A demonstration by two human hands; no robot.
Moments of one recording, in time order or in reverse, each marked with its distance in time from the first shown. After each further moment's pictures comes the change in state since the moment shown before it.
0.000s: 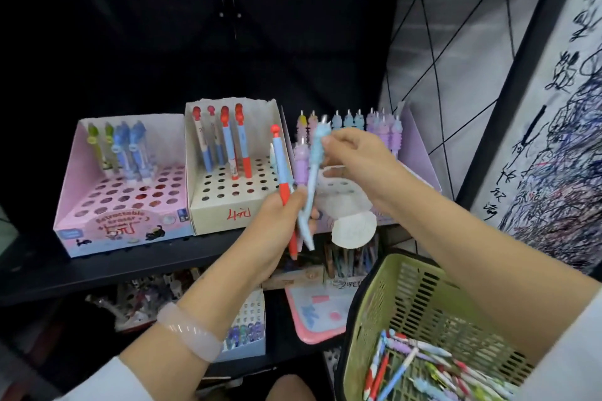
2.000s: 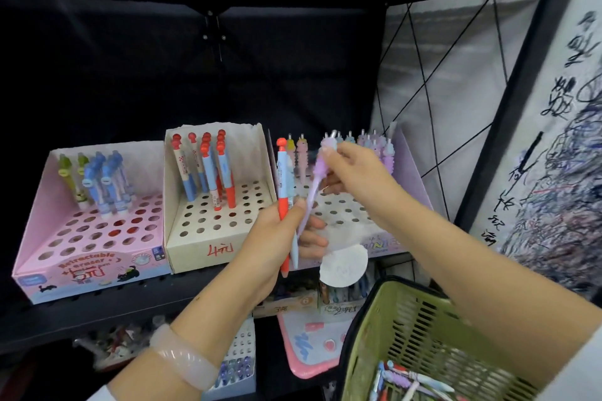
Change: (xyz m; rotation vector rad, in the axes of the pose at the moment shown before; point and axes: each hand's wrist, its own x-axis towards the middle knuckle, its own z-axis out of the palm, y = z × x) left_hand 0.024 0.018 0.017 -0.137 -0.017 -0.042; right_hand 0.029 0.007 -0.024 -0.105 0.015 -0.085
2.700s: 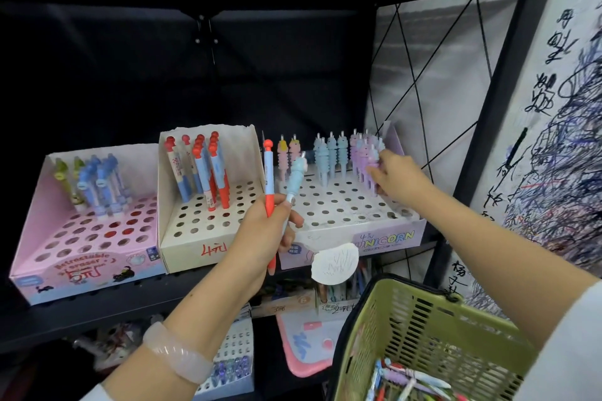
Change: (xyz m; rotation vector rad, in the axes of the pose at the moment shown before) left_hand 0.004 0.001 0.002 0.152 0.145 0.031; right_hand 0.024 0.055 -0.082 -0.974 0.072 0.140
